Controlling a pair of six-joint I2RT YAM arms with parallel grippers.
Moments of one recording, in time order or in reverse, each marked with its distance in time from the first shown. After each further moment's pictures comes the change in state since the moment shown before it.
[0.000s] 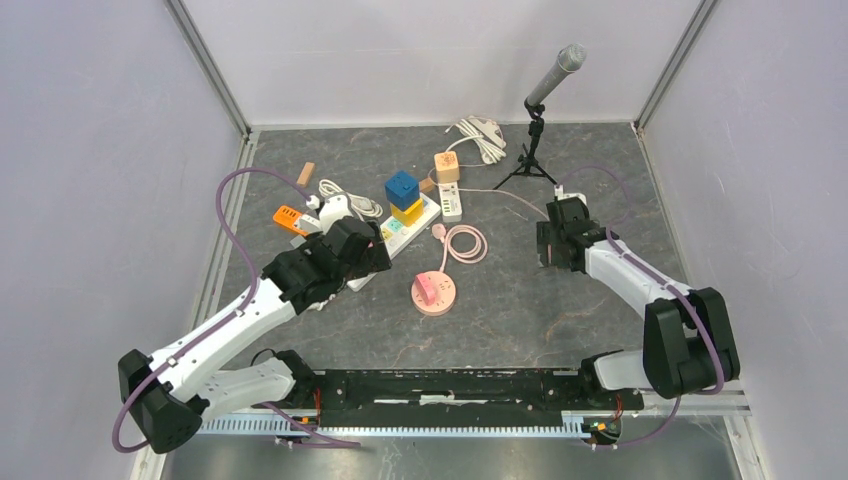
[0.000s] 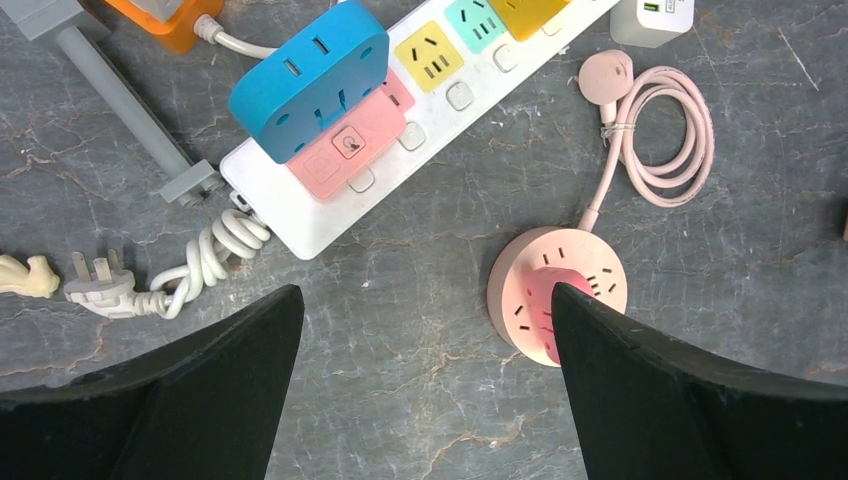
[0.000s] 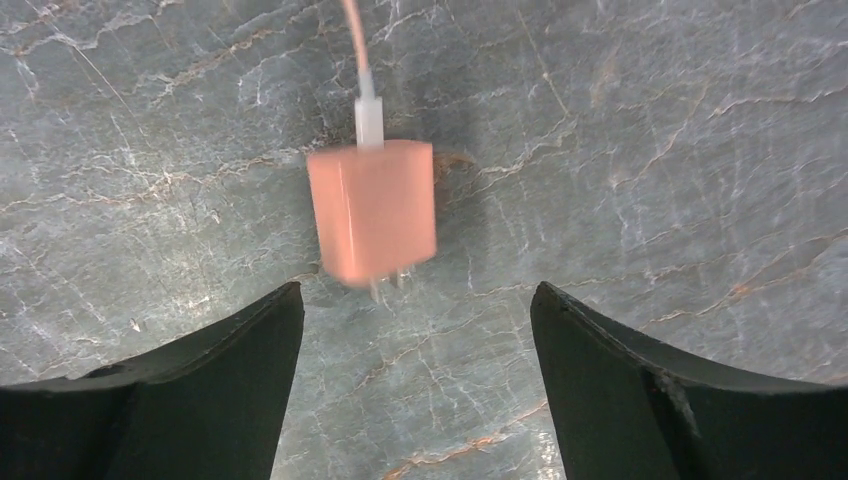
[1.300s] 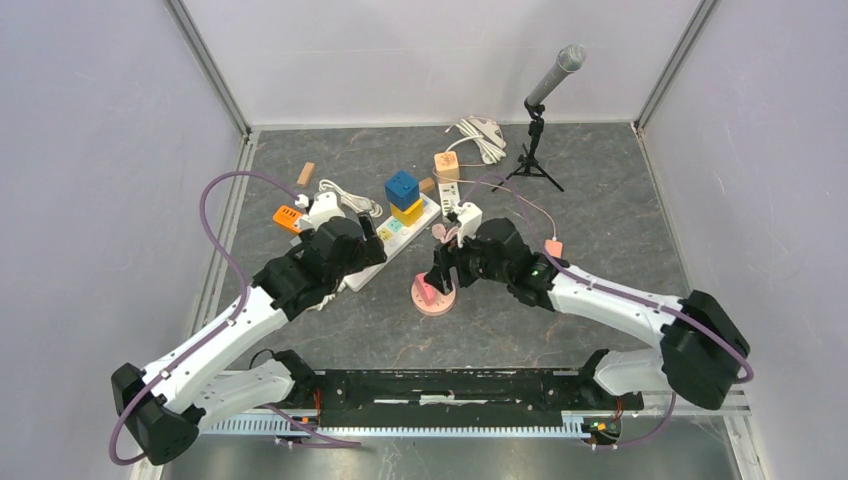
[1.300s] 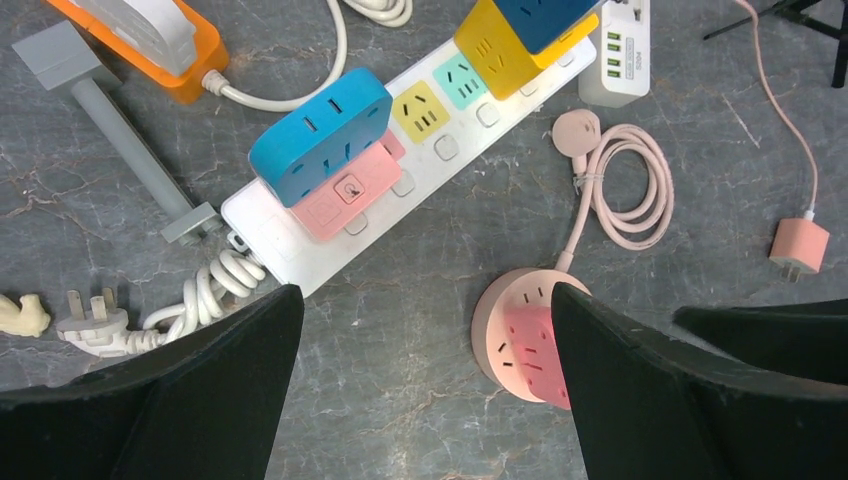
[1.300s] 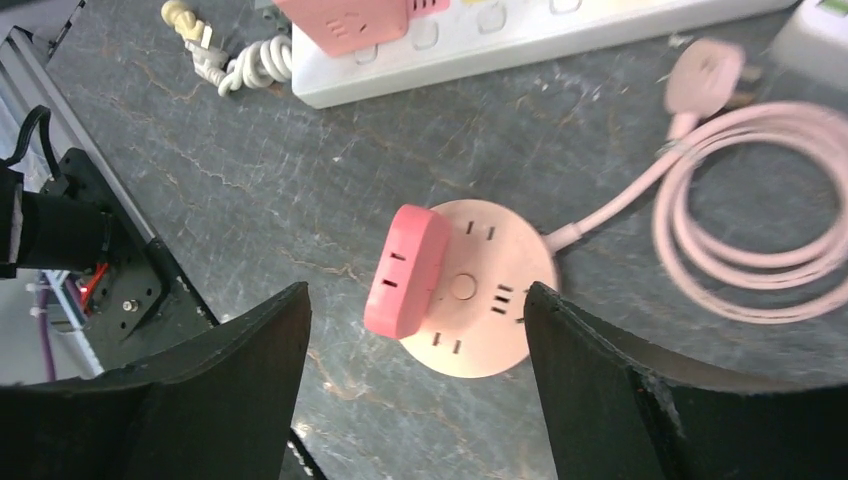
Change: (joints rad) left arm 0.035 -0.057 -0.043 0.099 -0.016 0.034; right arm 0.571 -0.079 0.010 0.472 -0.494 0.097
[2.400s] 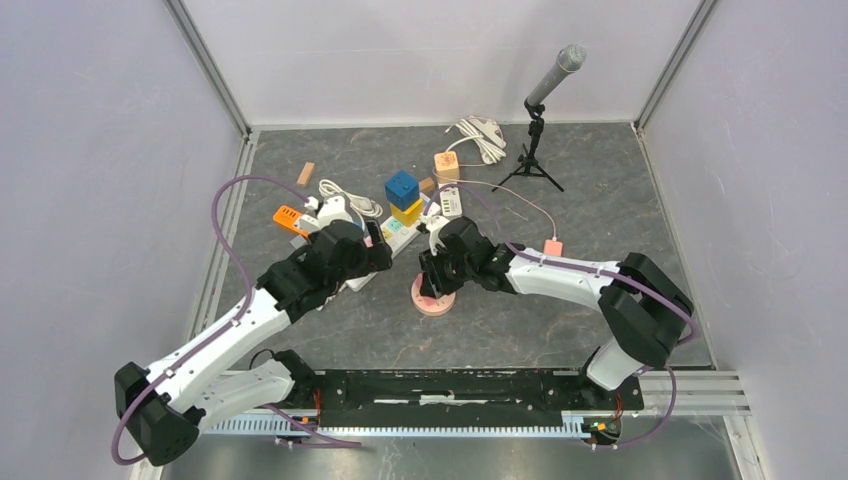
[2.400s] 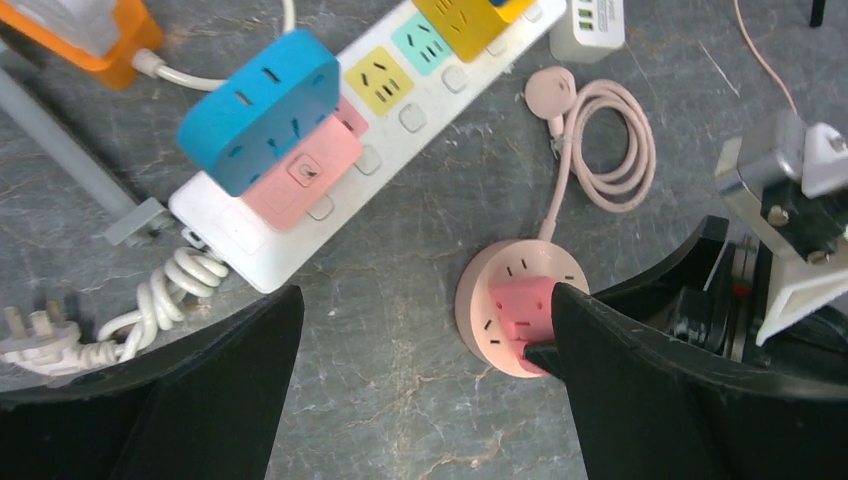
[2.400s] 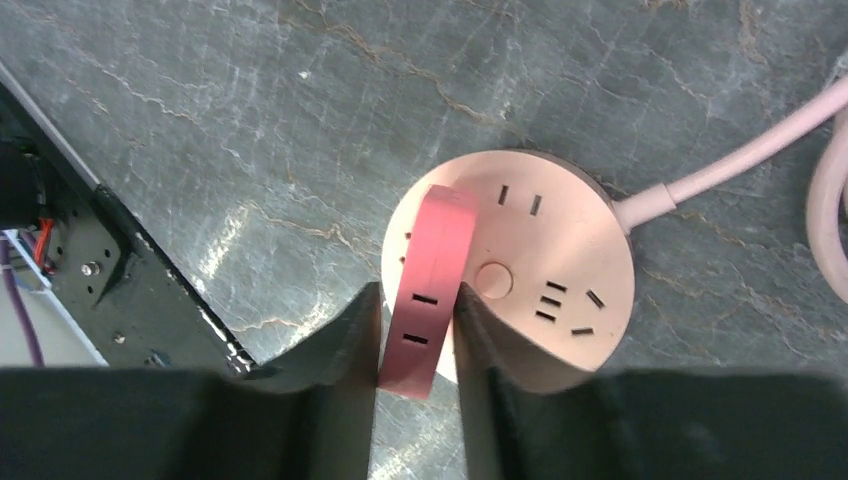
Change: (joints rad) left arm 0.004 -0.013 -0.050 0.063 0.079 0.034; right arm 0.059 0.319 0.173 -0.148 -0.064 0.059
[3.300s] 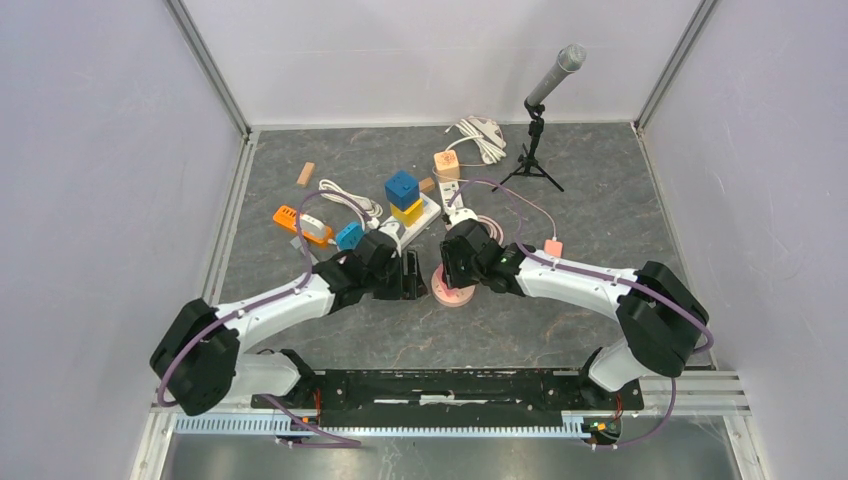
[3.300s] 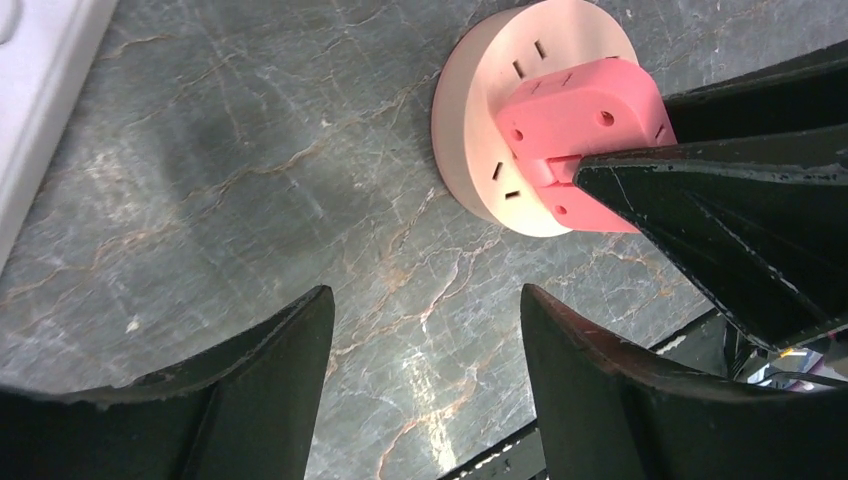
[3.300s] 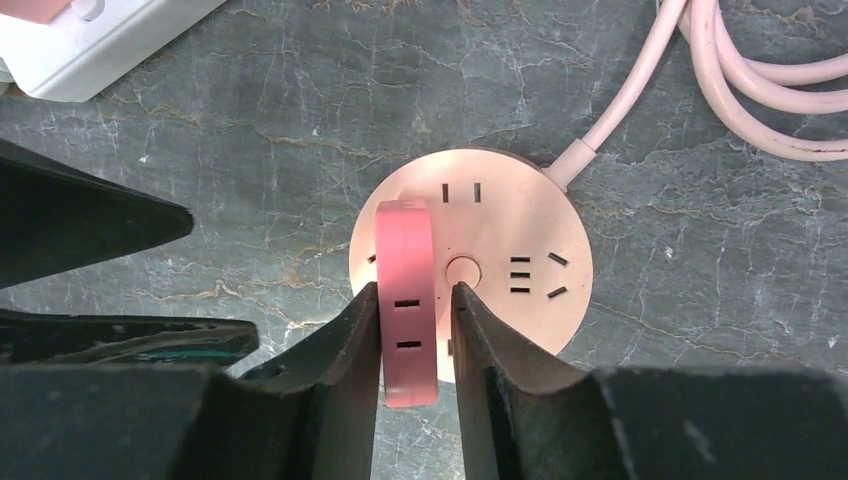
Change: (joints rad) left arm -0.012 0.296 -0.174 0.333 0.489 0.087; right arm 0.004 -0.075 -0.012 -0.136 0.352 0.153
